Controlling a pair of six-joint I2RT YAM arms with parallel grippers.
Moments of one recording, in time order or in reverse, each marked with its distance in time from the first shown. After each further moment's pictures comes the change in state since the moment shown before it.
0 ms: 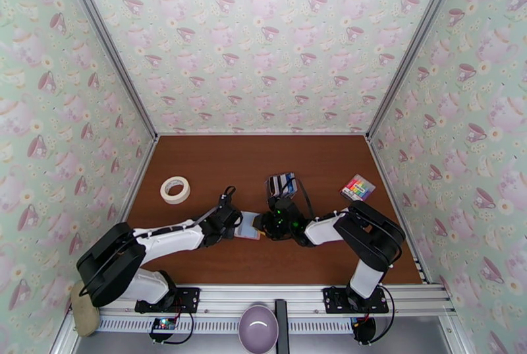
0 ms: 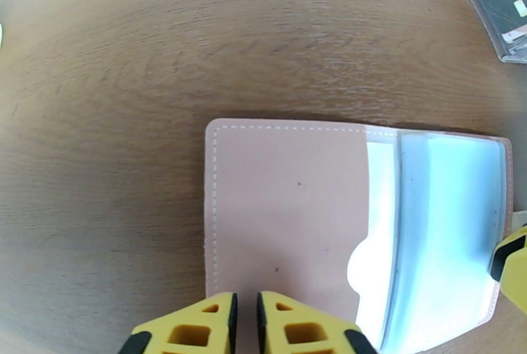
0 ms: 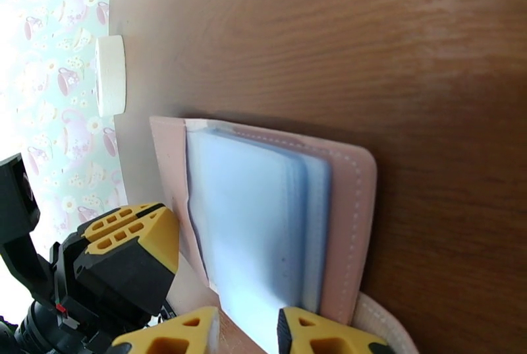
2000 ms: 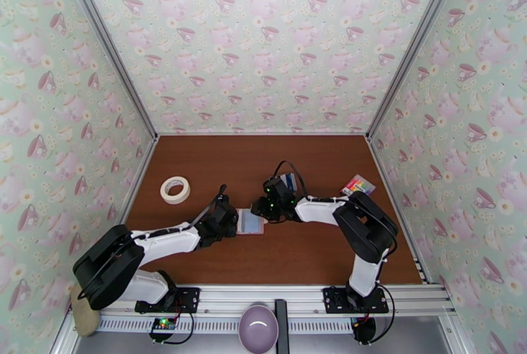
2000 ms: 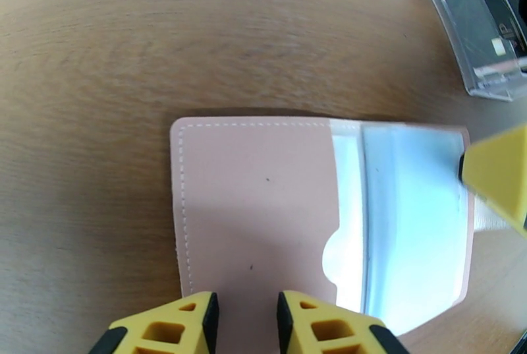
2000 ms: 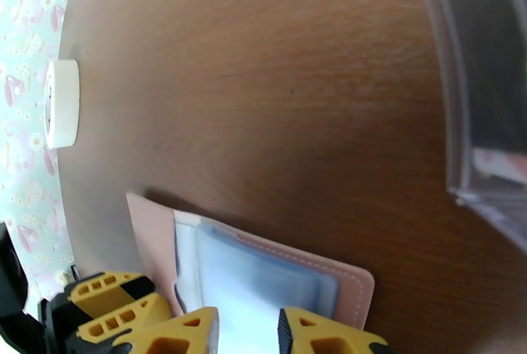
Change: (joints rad) left arm 0.057 -0.024 -0.051 0.129 0.121 -0.107; right arm -0.036 0.080 0.363 -0.498 0.098 -0.285
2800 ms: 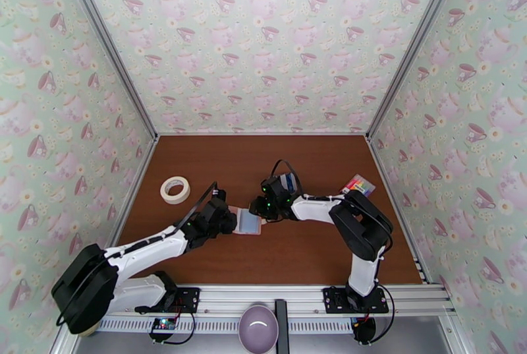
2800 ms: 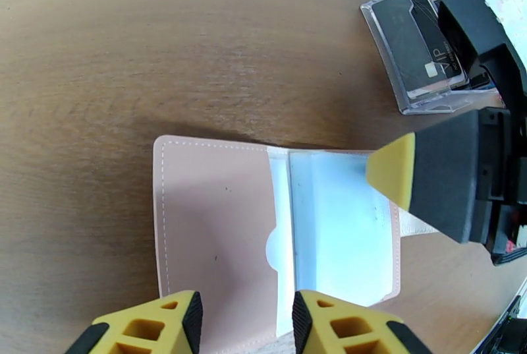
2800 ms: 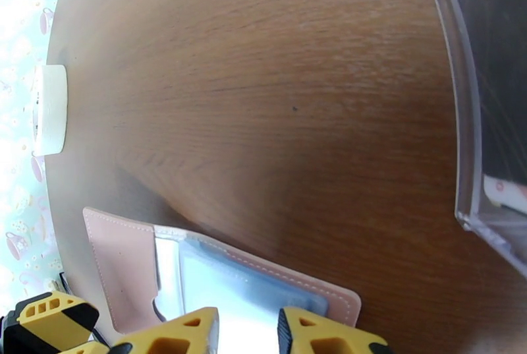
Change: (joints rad) left arm 0.026 -0.185 -0.006 -0.053 0.094 0.059; right arm 0.014 0.034 0.051 -0.040 0.045 -0.010
